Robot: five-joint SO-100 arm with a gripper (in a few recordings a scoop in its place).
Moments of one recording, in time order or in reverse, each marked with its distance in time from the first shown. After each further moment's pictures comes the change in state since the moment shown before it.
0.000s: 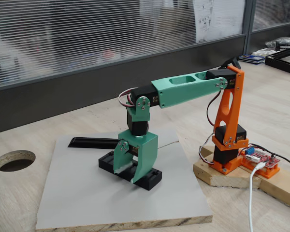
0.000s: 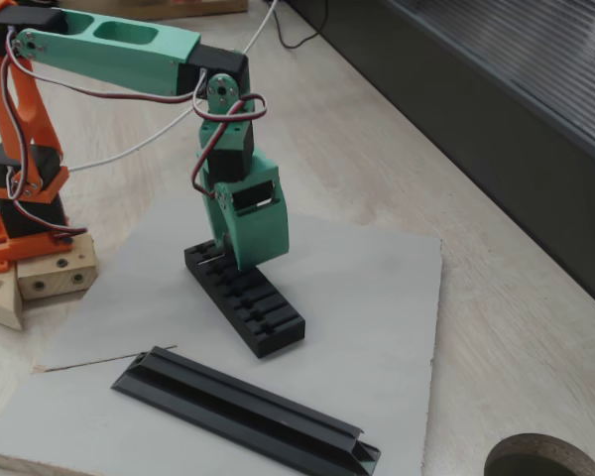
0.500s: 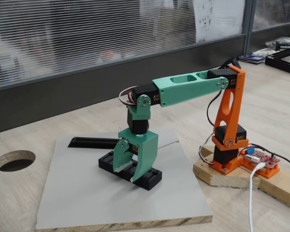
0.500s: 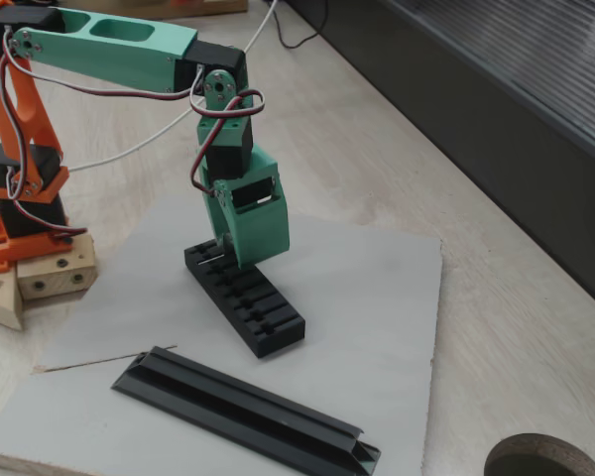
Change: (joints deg) arm 0.0 0.4 0.0 0.0 0.0
